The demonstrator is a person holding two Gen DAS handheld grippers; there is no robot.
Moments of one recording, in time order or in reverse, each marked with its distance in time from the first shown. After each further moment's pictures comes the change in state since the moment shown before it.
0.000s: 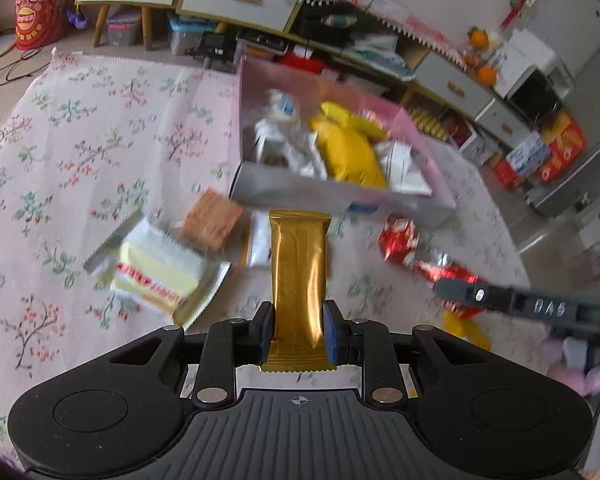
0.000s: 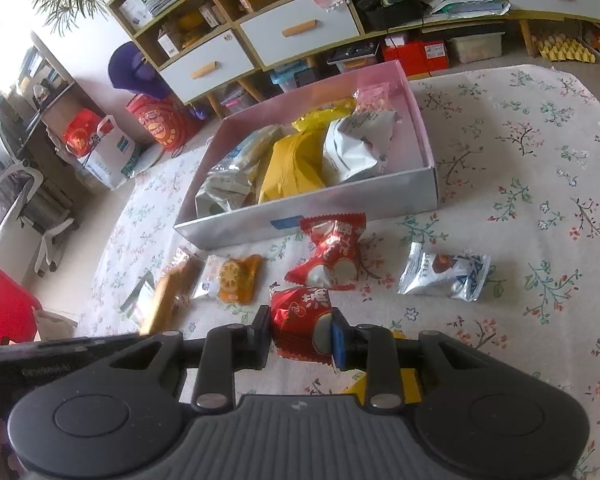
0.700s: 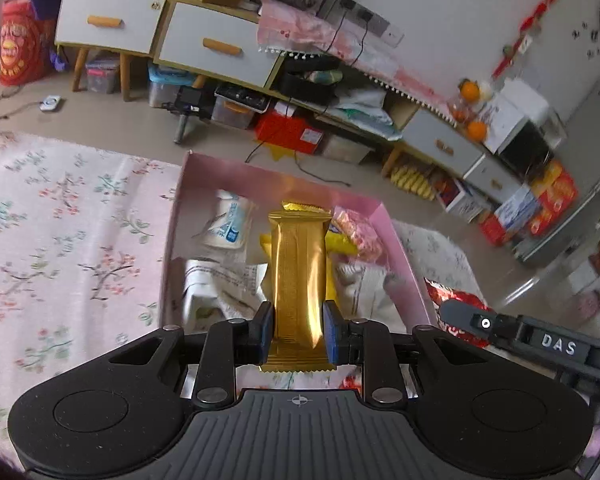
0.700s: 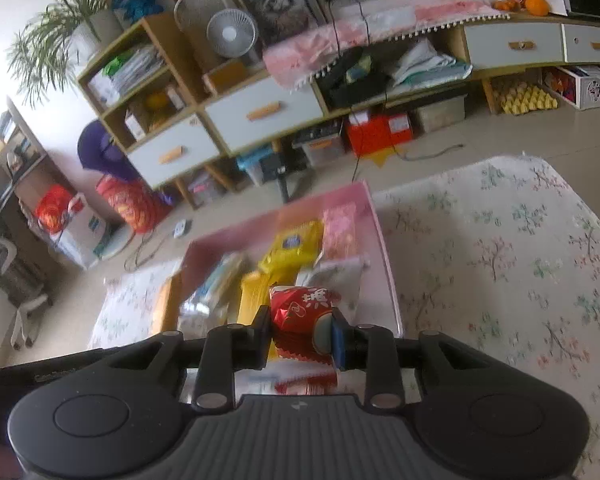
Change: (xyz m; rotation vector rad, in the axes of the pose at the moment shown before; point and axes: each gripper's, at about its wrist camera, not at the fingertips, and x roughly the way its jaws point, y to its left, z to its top) left arm 0.056 -0.026 0.087 -0.025 -0.142 -0.044; right arm 0.004 -0.011 0.073 0.063 -0.238 -0.078
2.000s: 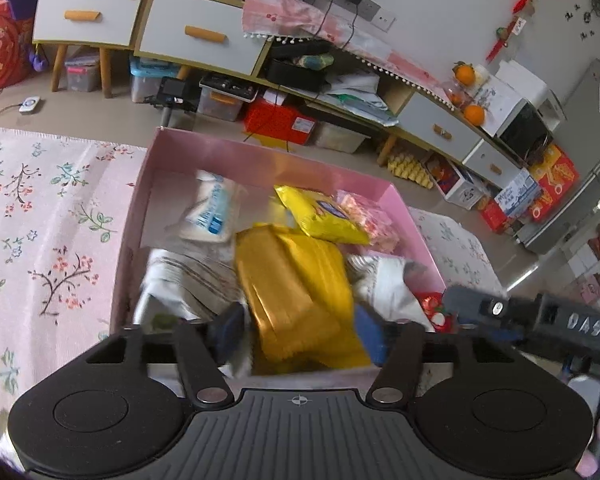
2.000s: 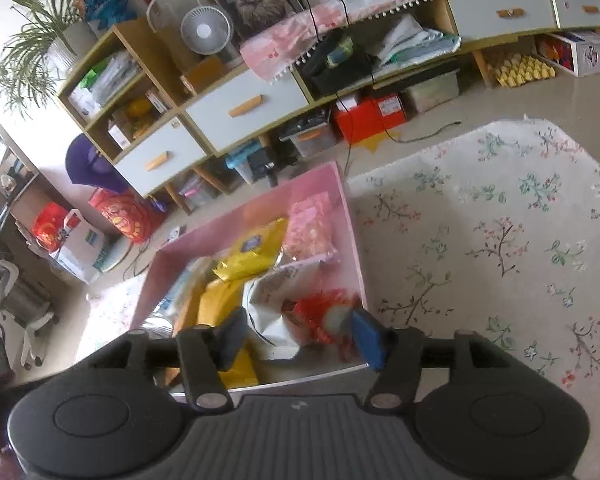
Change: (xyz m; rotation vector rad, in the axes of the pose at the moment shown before) left arm 0.045 -0.002 -0.008 0.065 0.012 -0.007; right arm 0.030 -0.035 0.002 0.060 0.026 0.031
